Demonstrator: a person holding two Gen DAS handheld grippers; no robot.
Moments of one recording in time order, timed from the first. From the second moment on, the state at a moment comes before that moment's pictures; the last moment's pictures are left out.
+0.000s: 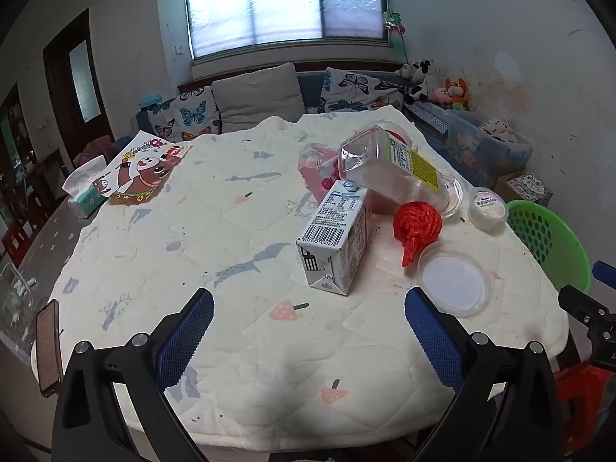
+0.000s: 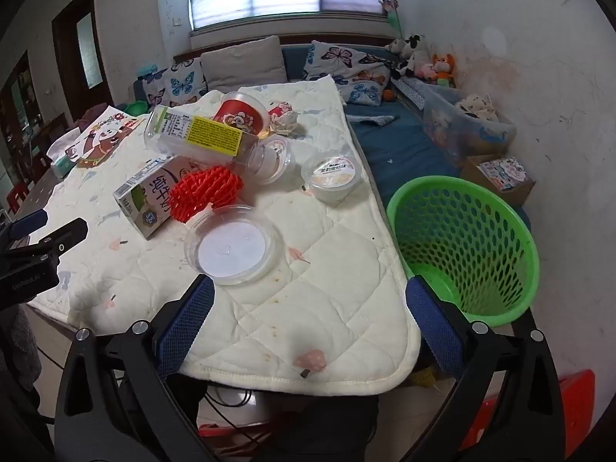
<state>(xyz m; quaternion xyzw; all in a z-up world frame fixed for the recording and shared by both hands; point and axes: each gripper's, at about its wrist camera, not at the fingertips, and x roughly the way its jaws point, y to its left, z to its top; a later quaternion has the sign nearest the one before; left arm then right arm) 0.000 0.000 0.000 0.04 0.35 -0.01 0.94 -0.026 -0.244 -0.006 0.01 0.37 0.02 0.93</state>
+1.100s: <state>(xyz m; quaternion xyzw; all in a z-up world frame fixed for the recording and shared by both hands) 0.000 -0.005 0.003 0.04 0.35 -0.02 0.94 -0.025 -0.243 -0.007 0.01 0.38 0.02 0.92</state>
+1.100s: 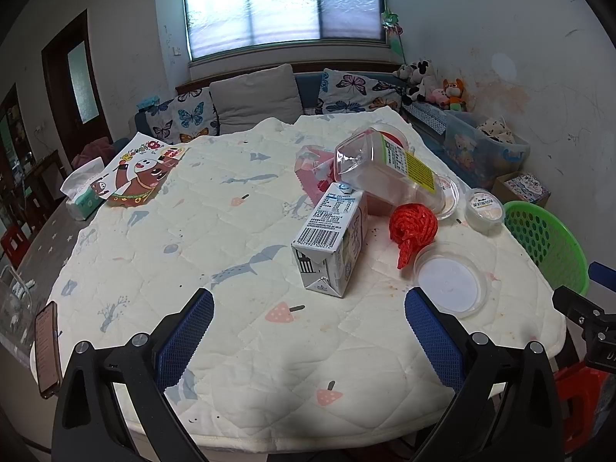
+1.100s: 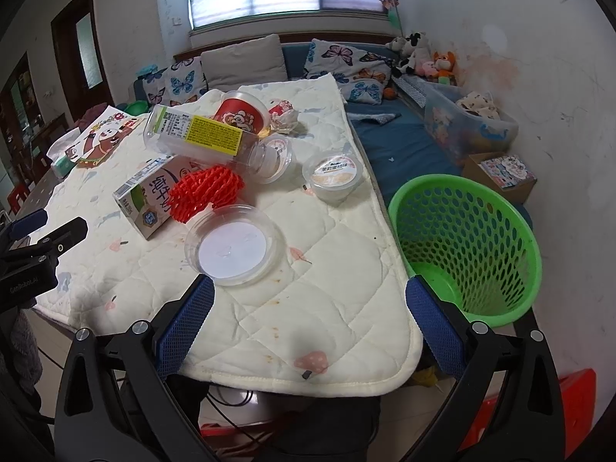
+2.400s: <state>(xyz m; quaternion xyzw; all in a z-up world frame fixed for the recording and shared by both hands) 0.006 -0.007 0.002 0.04 0.35 -0.02 0.94 -0.009 -0.240 -0.008 0.01 0.38 0.03 0.92</state>
